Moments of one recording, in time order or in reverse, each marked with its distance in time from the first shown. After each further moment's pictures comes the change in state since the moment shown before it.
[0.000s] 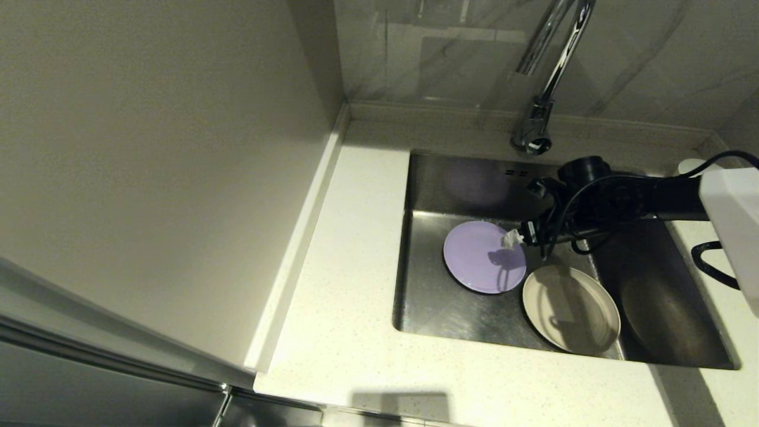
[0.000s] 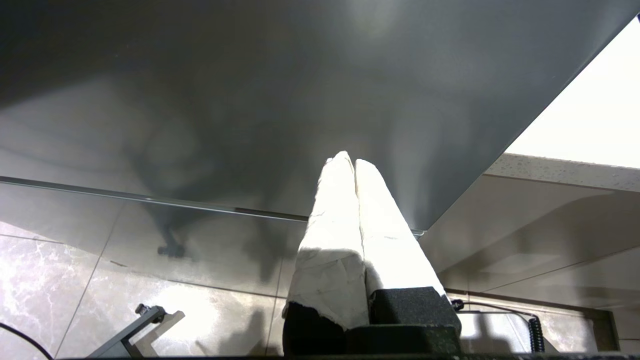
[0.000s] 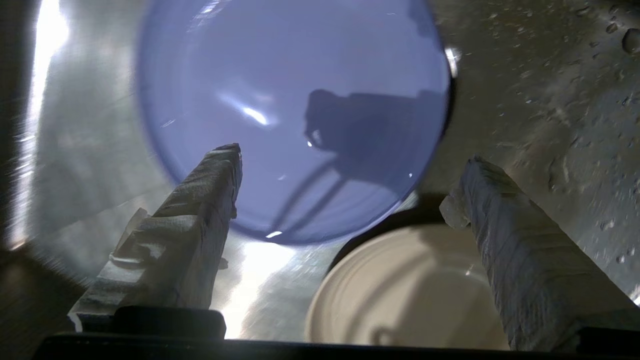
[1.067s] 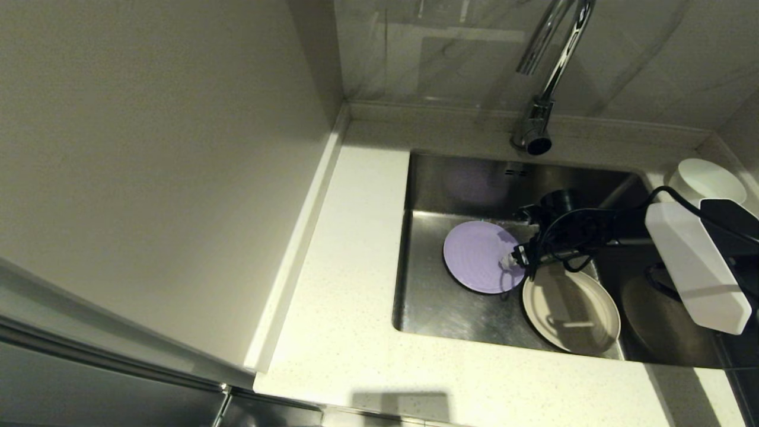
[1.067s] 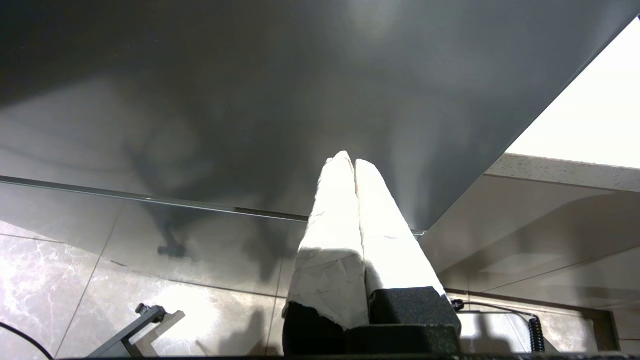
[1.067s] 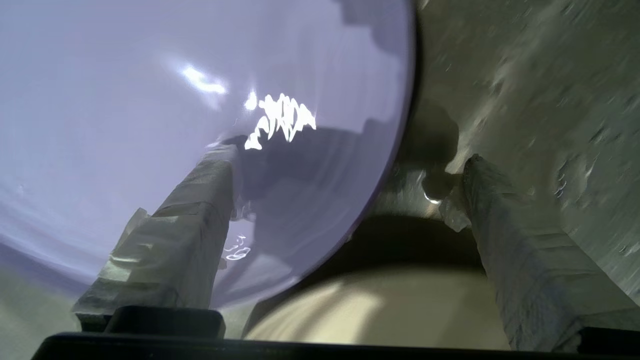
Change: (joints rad) left arm 0.000 0.000 0.000 0.000 0.000 0.000; right arm -0.016 0.198 -0.084 -0.069 -0.124 -0.067
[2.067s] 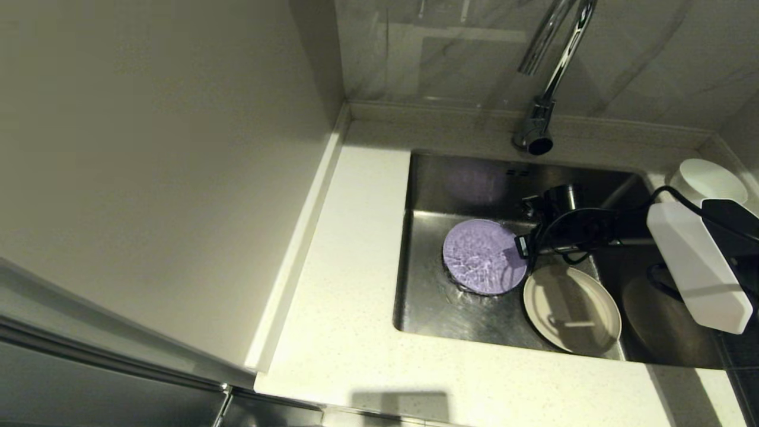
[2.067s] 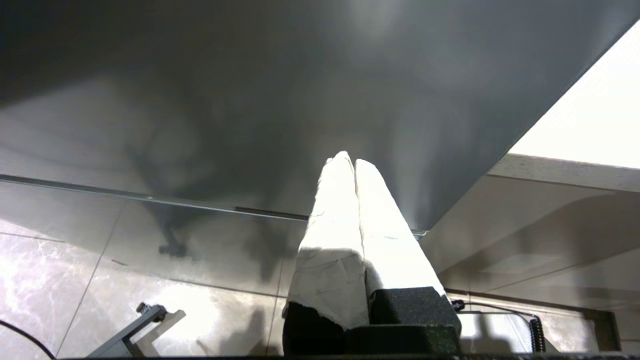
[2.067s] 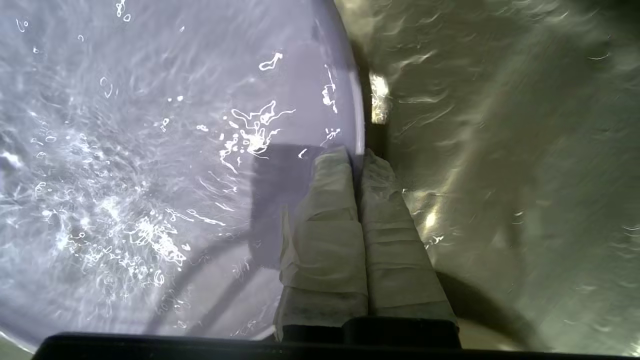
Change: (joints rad) left arm 0.000 0.000 0.000 0.000 -0.001 0.000; right arm -0.023 -0.003 0.001 -0.114 -0.011 0.006
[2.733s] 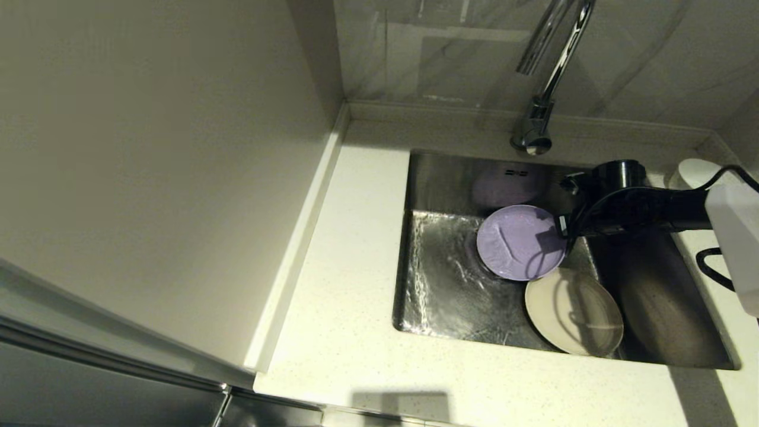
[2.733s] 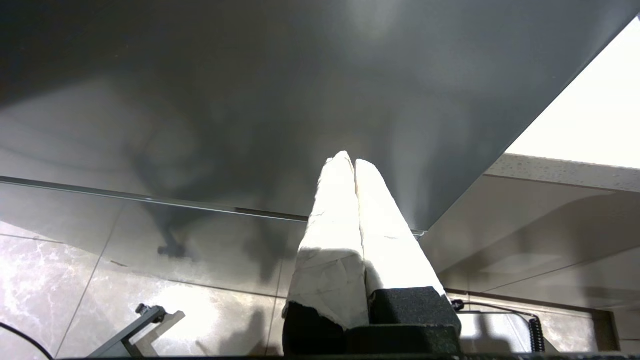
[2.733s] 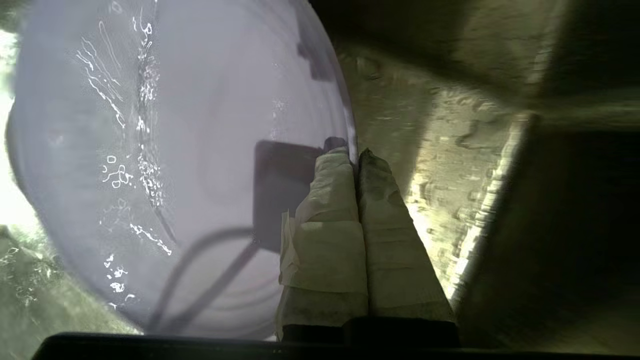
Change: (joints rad) left arm 0.000 0.000 0.000 0.000 0.000 0.000; right arm -0.114 -0.109 0.021 -0.002 0.000 -0.001
